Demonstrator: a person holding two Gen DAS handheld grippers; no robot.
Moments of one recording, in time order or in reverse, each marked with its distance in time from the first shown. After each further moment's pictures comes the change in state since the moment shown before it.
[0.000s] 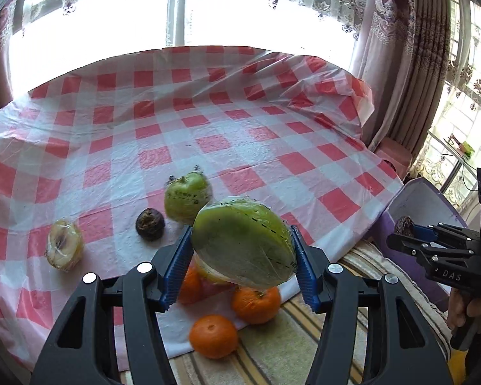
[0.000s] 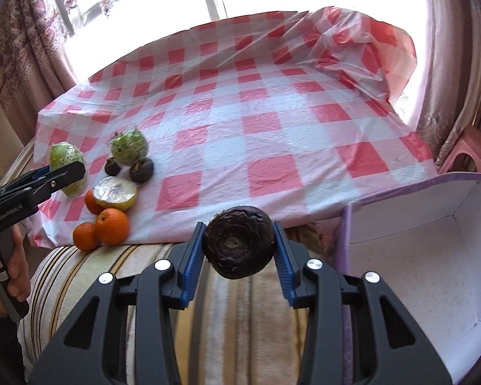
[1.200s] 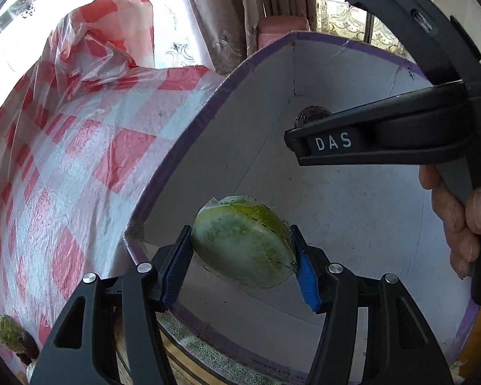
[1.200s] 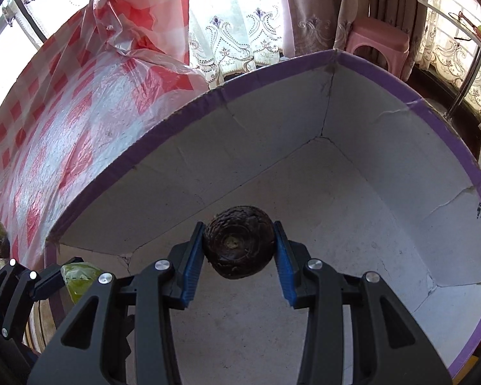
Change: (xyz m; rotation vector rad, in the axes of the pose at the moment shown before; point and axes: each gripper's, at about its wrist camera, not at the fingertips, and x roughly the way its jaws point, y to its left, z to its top) left arm 0.168 -0.299 -0.031 0.641 0.314 -0.154; right arm 0.039 -0.242 -0.021 0.451 0.195 -0.286
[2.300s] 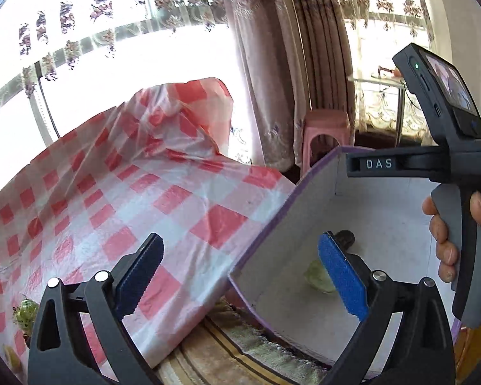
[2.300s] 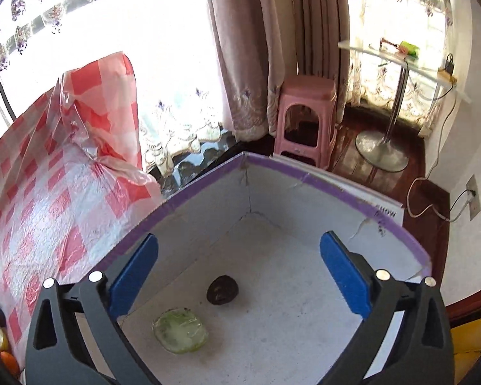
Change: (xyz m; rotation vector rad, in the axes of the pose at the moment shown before) left arm -0.099 0.041 -0.022 -0.164 -0.456 0.172; right arm -0.089 -0.009 0.002 0.156 -0.384 -0.239
